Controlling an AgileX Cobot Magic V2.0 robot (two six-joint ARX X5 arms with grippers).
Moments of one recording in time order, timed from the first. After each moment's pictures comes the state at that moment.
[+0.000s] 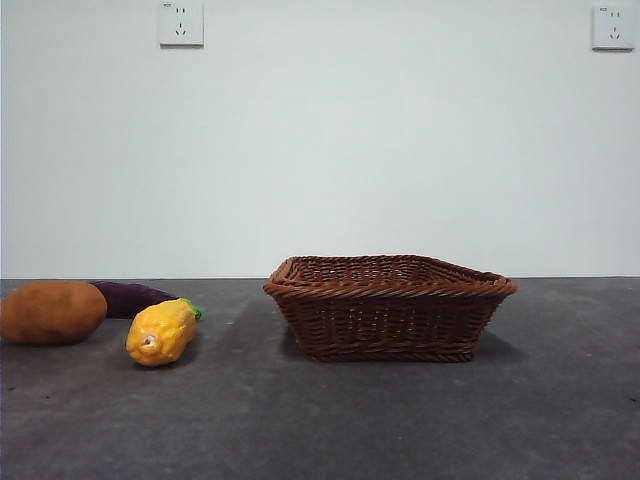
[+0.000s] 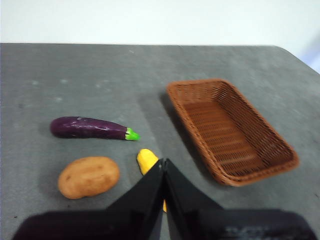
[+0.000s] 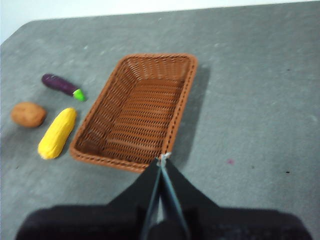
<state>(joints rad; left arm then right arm) -0.12 0.53 0.83 -0.67 0.27 -0.11 0.03 0.63 0.96 -0.86 -0.38 0.01</state>
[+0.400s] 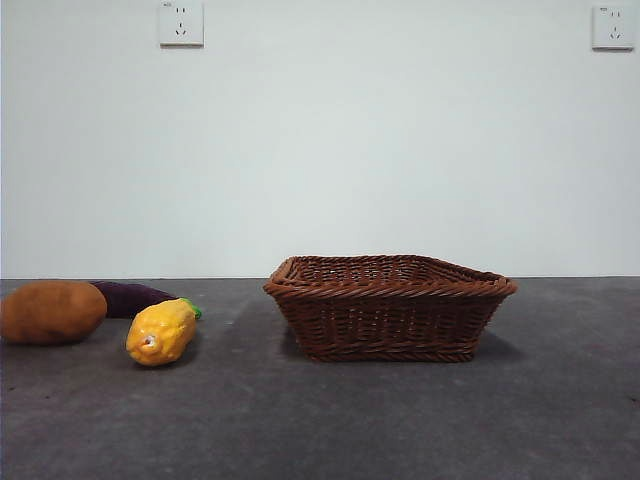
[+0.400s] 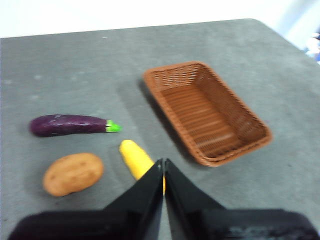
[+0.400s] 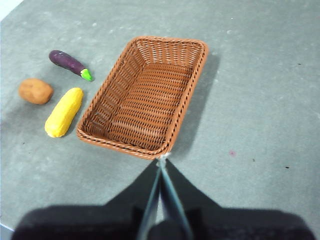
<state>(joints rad) -0.12 0.62 0.98 -0.82 0.36 -0.02 0.03 0.70 1.07 -0.97 -0.40 -0.08</state>
